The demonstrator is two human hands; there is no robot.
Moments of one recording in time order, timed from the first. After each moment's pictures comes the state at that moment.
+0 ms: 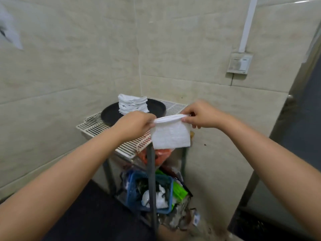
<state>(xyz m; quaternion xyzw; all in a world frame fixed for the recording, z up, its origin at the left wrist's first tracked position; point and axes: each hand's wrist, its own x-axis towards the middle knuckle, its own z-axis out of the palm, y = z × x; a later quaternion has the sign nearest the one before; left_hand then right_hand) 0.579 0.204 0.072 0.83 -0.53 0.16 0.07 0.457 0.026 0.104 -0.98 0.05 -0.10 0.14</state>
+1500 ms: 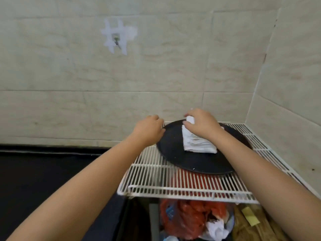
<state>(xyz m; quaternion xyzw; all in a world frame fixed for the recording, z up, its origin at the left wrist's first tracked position) 0.725 0.120 0.053 0.99 0.05 0.13 -0.03 0.783 -0.047 0.078 -0.91 -0.33 -0.10 0.21</state>
